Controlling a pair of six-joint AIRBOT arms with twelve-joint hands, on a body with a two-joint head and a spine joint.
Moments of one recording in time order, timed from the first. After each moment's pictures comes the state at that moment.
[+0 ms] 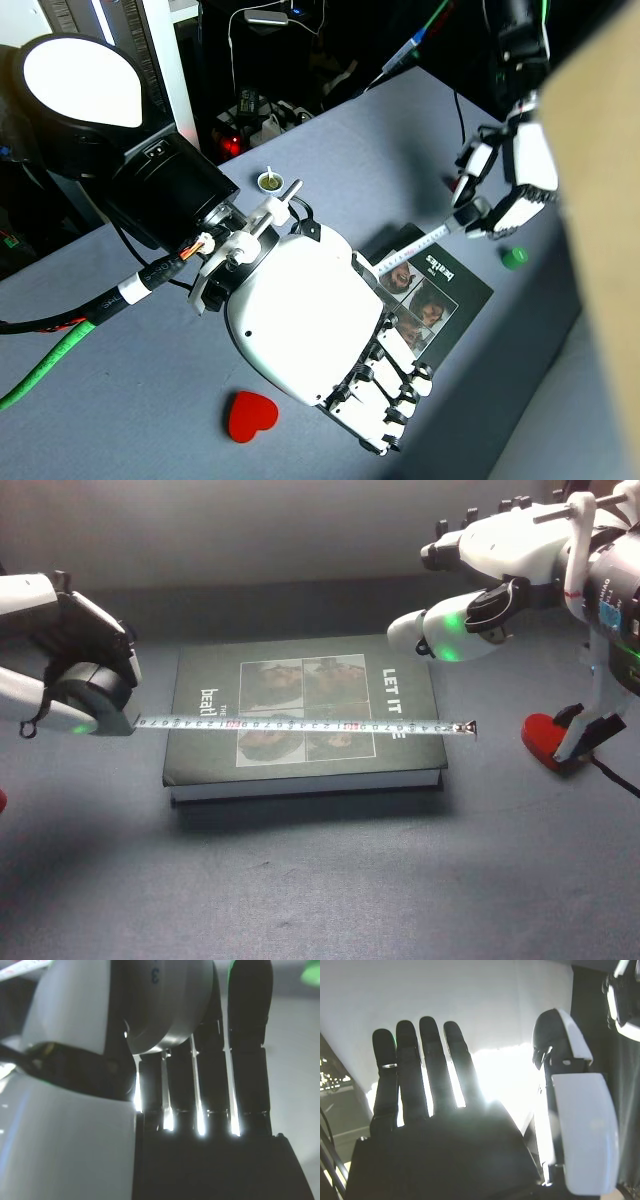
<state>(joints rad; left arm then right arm) 0.80 -0.93 1.49 0.69 -0.65 -0.29 -0.12 -1.15 0.93 -1.42 -0.76 0.56</state>
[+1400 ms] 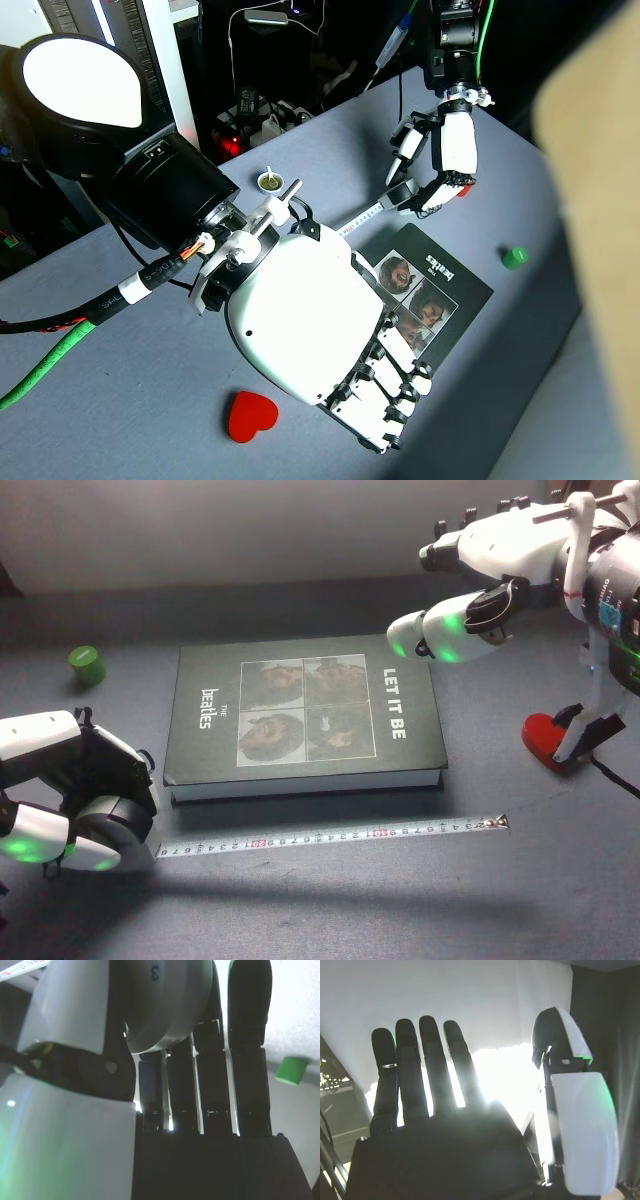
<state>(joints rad) 1.07 -0.88 1.19 0.18 -0.62 0.07 -0.12 -1.15 0.93 -1.42 -0.75 0.57</state>
